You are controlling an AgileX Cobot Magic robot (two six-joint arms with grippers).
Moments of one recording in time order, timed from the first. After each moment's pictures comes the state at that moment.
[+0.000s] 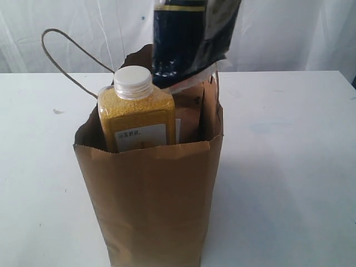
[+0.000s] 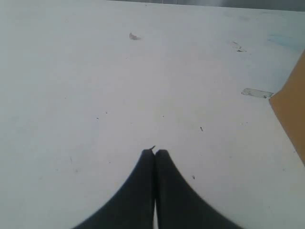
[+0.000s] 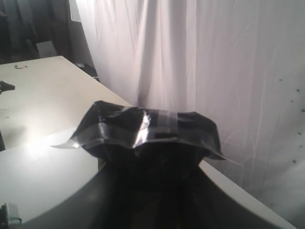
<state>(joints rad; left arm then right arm) -0.06 0.00 0.02 -0.21 0.40 0.11 0.42 1.24 -2.02 0.66 1.06 -0.36</state>
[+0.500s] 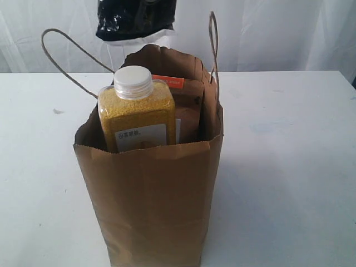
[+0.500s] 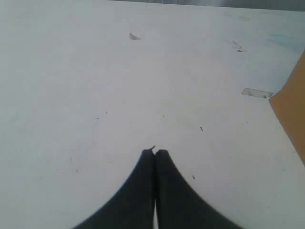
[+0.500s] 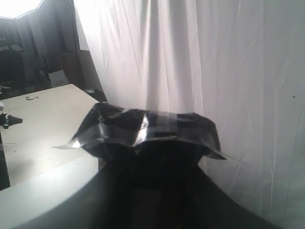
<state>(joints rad) -0.06 0.00 0.02 -0.21 0.40 0.11 0.42 1.44 -2.13 0.76 0.94 -0.36</state>
